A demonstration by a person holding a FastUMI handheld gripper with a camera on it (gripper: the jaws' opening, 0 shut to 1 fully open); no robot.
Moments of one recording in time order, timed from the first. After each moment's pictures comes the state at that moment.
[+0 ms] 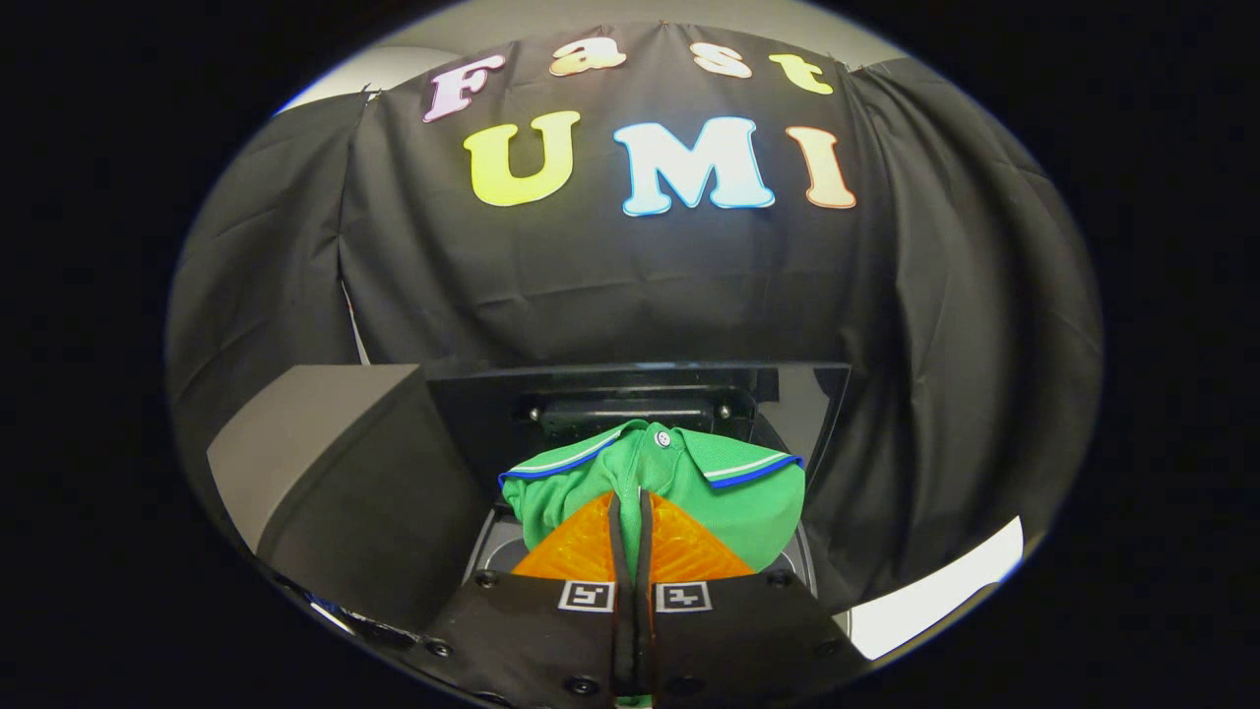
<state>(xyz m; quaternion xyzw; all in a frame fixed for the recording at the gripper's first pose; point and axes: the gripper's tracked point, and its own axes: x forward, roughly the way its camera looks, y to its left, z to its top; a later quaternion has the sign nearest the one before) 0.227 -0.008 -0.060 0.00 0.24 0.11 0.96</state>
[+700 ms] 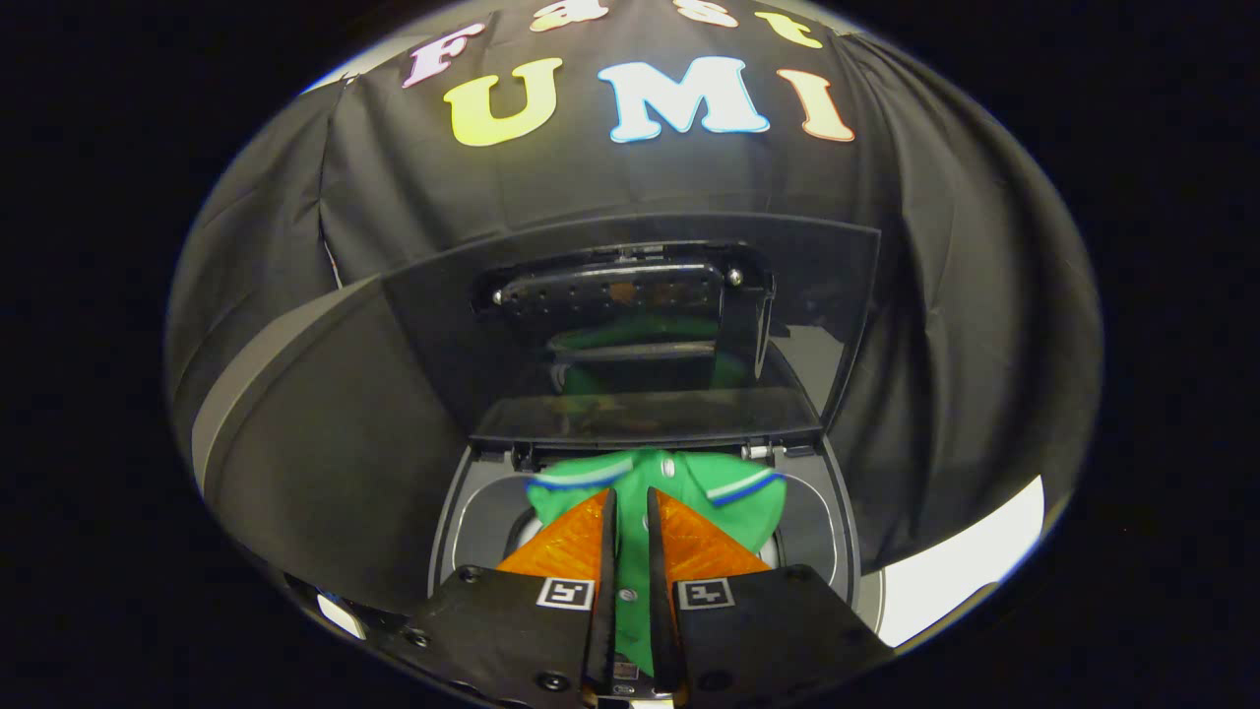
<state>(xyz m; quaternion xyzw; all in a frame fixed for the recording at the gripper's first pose) 0.220 -0.003 -0.125 0.01 0.30 0.12 0.95</state>
